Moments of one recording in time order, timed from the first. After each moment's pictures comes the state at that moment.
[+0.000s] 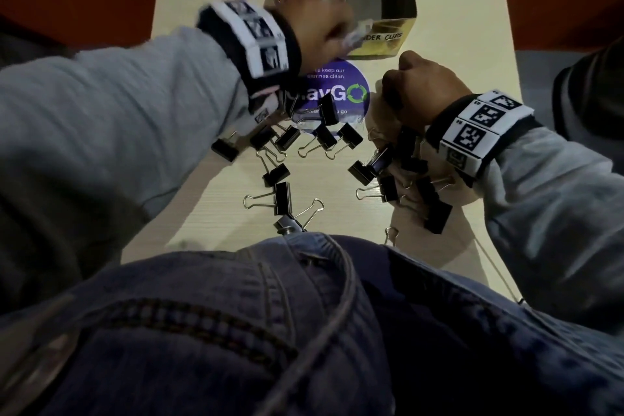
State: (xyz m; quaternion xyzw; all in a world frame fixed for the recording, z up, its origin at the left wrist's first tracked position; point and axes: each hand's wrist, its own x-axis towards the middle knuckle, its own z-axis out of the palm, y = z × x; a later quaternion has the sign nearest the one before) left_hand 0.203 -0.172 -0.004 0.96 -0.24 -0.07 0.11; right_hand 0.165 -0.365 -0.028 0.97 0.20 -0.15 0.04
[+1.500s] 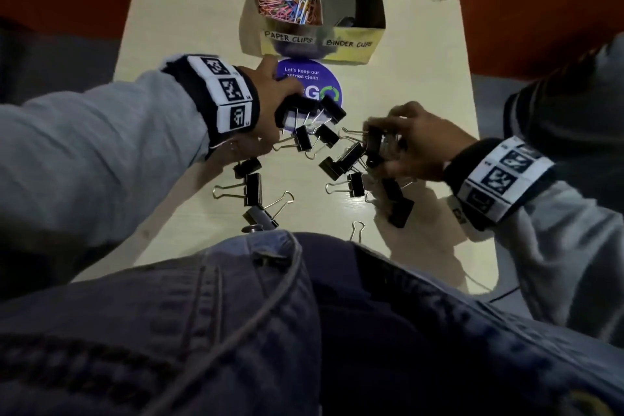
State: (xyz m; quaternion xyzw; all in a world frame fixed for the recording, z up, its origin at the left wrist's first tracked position) left_hand 0.137 -0.156 -0.023 0.96 -0.12 -0.27 -0.01; right_hand 0.105 -0.406 -0.005 0.95 0.13 -0.29 -0.03
